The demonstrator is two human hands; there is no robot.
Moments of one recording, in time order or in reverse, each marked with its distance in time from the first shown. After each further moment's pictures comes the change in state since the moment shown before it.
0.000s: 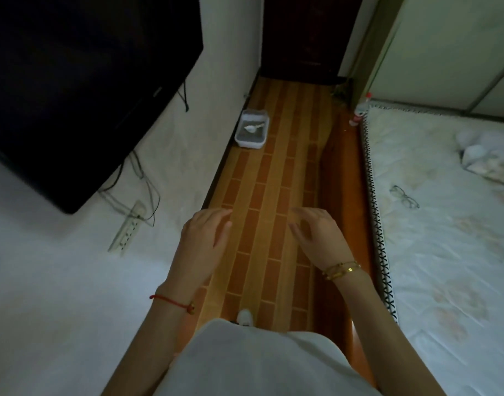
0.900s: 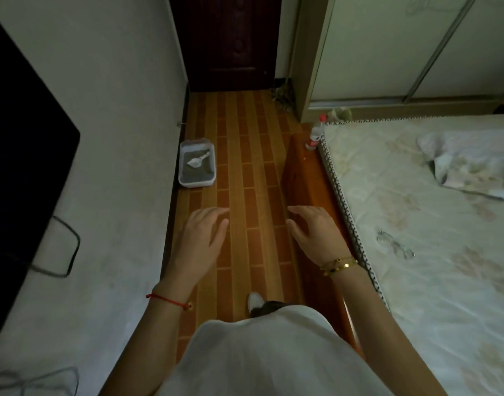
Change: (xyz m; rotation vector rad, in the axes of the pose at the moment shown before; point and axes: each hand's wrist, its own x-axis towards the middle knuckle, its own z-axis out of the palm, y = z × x) left_hand 0.476 0.029 0.086 -0.009 -0.195 0.211; right_hand 0.385 0.161 -0.044 -0.044 0.130 0.254
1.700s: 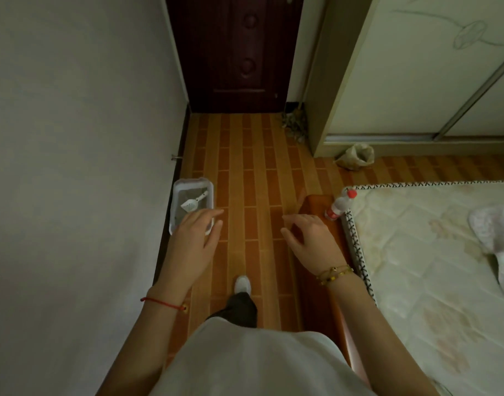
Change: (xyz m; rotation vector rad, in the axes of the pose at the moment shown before) left_hand 0.429 -0.084 0.012 -0.050 0.066 -0.025; right_hand 0.434 0.055 0.022 0.035 -0.063 -0.035
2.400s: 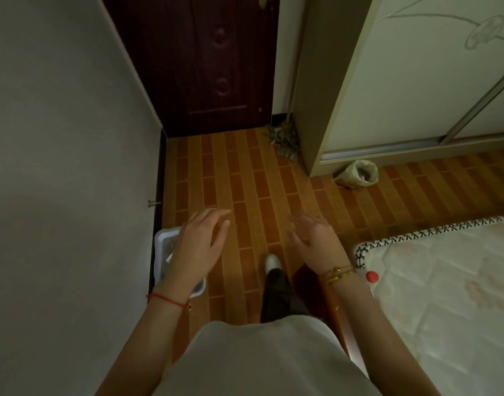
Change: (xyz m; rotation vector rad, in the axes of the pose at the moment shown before) left_hand 0.375 -0.008 0.046 0.048 -0.176 0.093; right_hand 0.332 0.083 -0.041 0.045 0.011 0.172
